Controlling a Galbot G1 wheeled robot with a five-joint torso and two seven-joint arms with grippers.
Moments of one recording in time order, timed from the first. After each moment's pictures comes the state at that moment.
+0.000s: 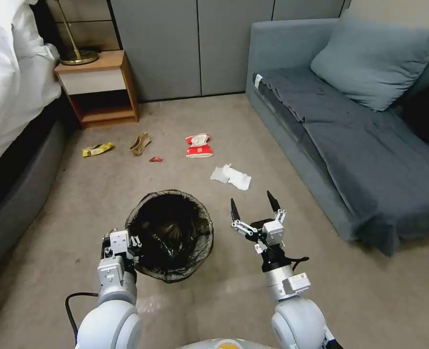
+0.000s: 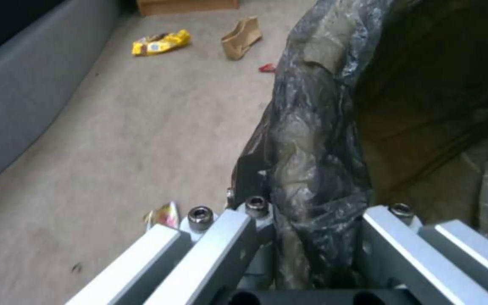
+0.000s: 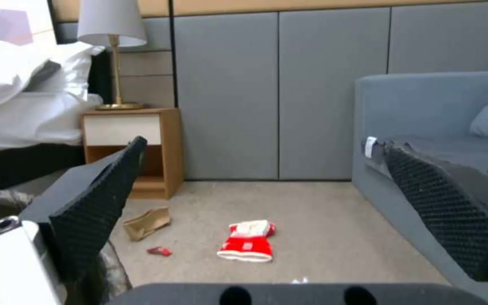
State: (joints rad) left arm 1.65 -1.38 -0.45 -2.23 -0.21 0.41 -0.46; right arm -1.49 1.38 0.18 1.96 0.02 0.34 0.11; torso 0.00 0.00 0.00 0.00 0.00
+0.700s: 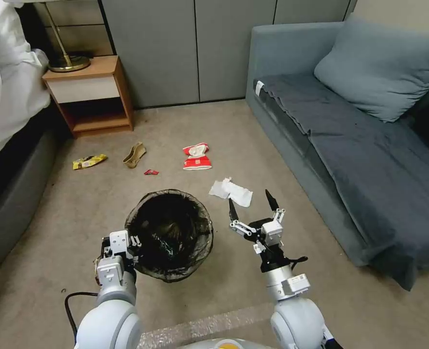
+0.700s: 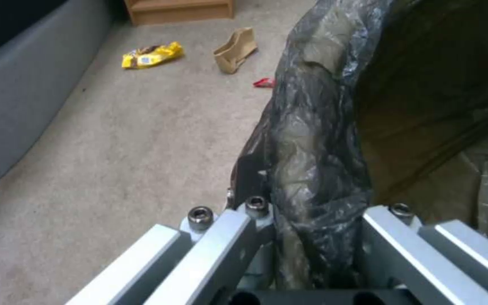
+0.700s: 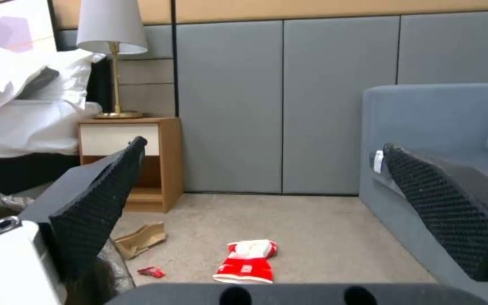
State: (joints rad) left arm 1.65 -1.37 -0.45 -2.23 -0.22 0.41 -0.46; right arm -1.48 1.38 0.18 1.96 0.01 0.37 0.10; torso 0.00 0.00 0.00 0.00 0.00
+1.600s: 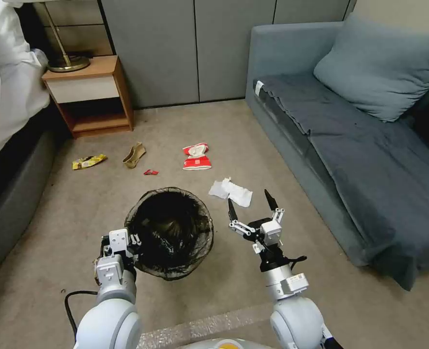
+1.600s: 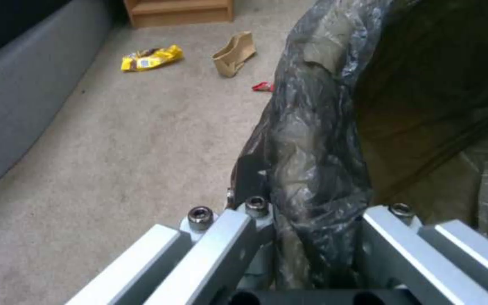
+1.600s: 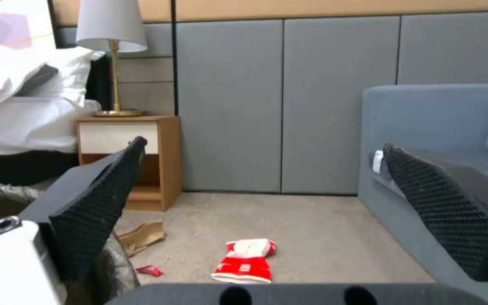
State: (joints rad) left arm 1.65 -1.37 -0.45 -2.24 -0.22 0.41 -0.46; right arm -1.47 1.38 0.18 1.95 0.00 0.37 0.10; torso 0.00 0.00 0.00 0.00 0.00
